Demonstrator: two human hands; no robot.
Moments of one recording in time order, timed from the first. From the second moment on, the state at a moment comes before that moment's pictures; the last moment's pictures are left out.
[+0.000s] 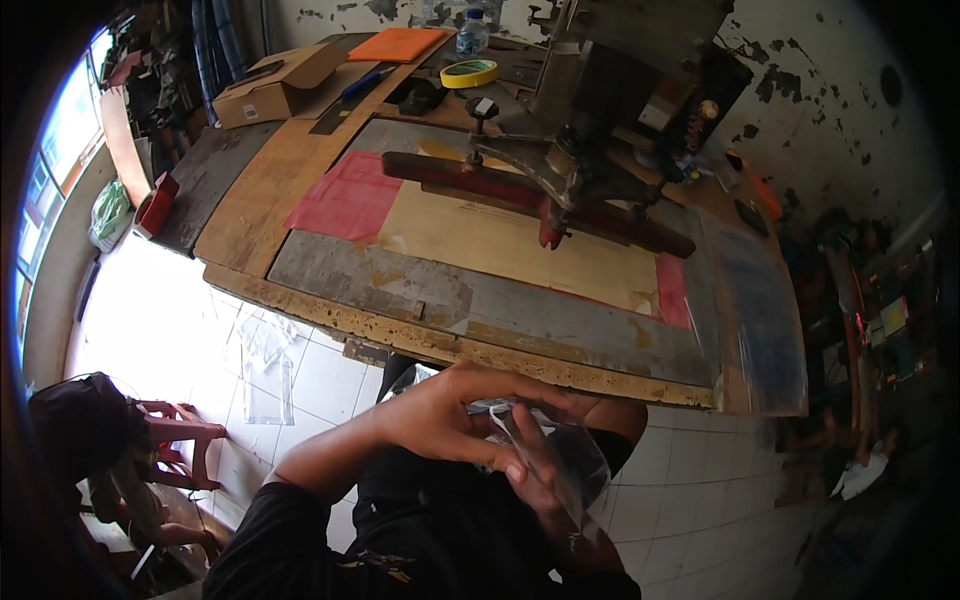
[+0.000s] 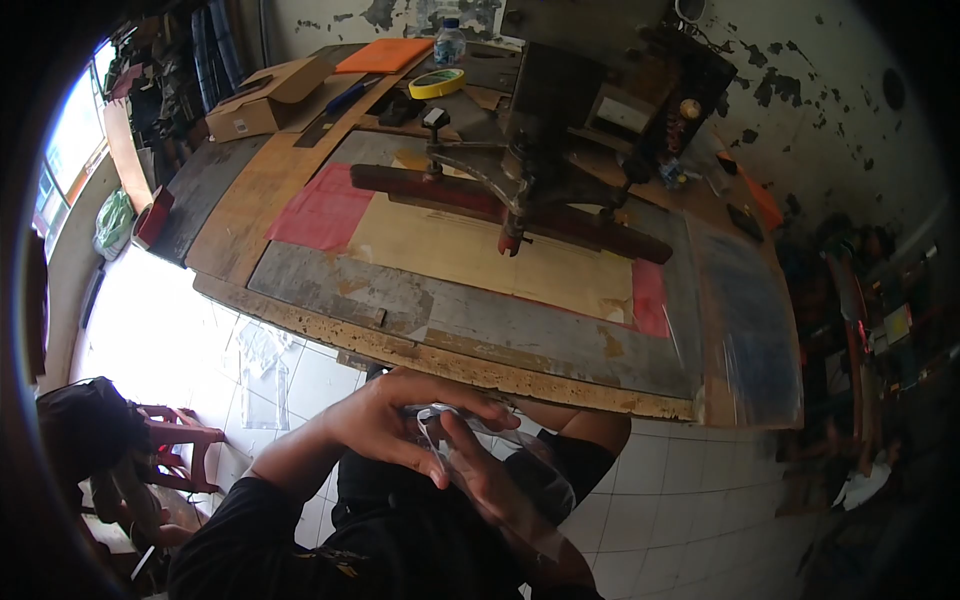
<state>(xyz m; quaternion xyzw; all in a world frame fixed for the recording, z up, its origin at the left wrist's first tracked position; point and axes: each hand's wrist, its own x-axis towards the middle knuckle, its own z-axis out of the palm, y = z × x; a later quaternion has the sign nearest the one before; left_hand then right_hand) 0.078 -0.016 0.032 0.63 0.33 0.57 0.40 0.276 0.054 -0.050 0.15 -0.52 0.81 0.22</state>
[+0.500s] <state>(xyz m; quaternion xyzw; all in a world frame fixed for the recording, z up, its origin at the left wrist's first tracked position) 0.078 -0.020 0.045 0.49 0.44 0.59 0.48 0.298 0.069 -0.089 0.12 -0.46 0.85 0.23</state>
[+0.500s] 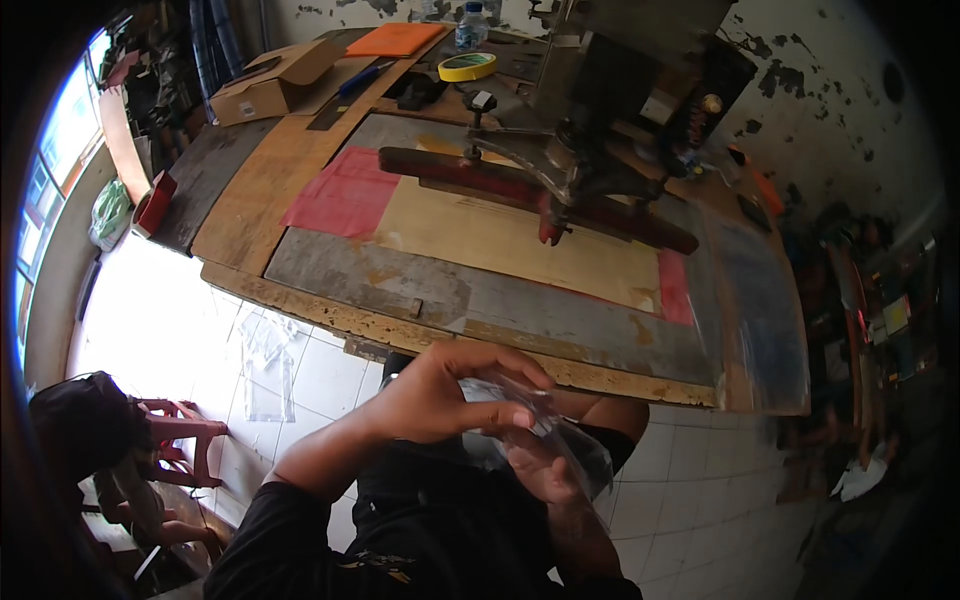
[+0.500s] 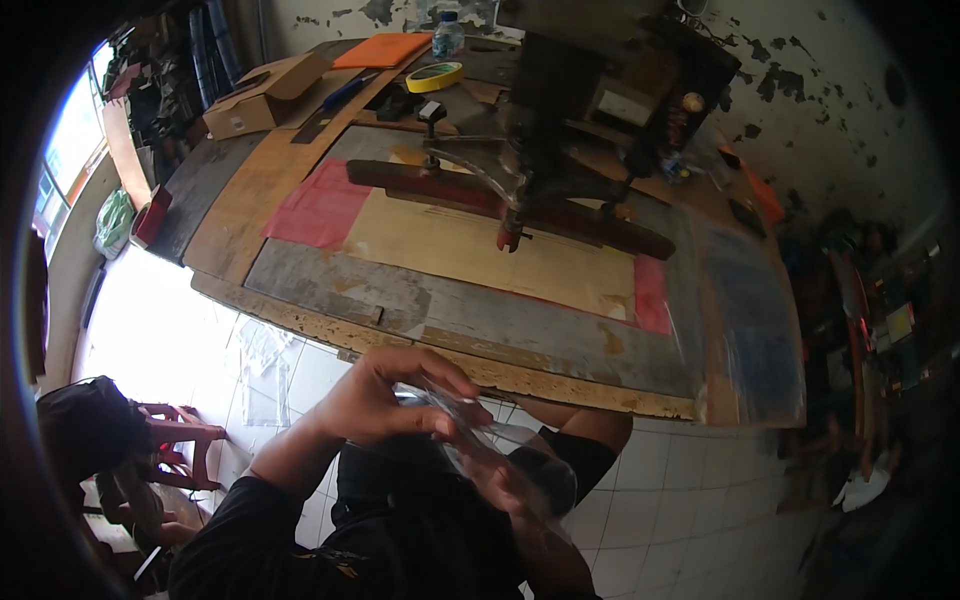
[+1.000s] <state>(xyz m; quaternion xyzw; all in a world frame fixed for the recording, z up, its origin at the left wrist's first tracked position) 0.060 -0.009 0.039 0.47 0.53 0.63 0.33 0.455 0.143 -0.084 -0.44 -0.61 0.61 0.27</state>
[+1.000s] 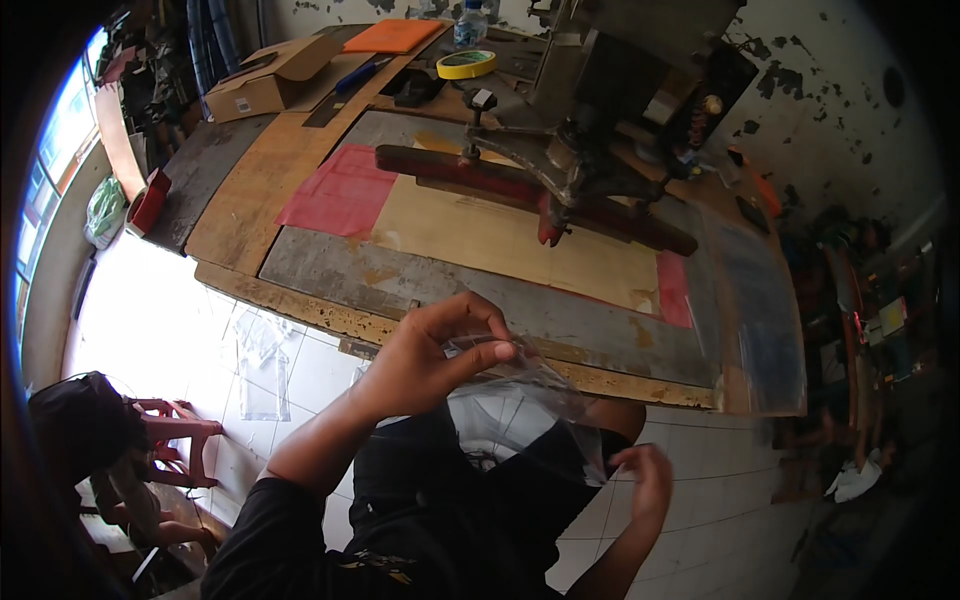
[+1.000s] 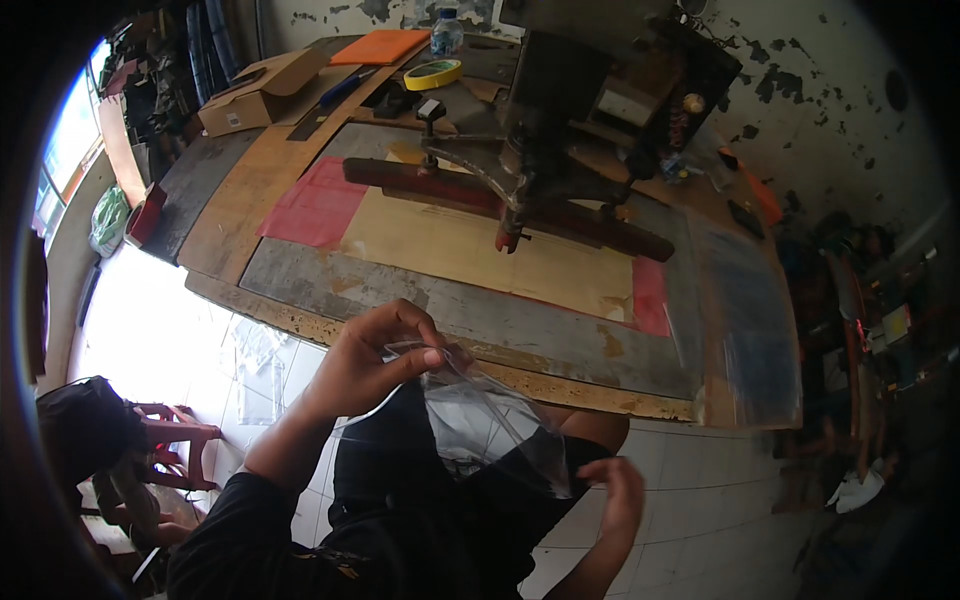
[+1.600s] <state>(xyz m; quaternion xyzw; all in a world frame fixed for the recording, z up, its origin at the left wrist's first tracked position) 0.082 -0.023 0.051 0.61 0.55 0.50 0.28 0.285 0.101 0.016 -0.17 -0.79 0.50 0.33</state>
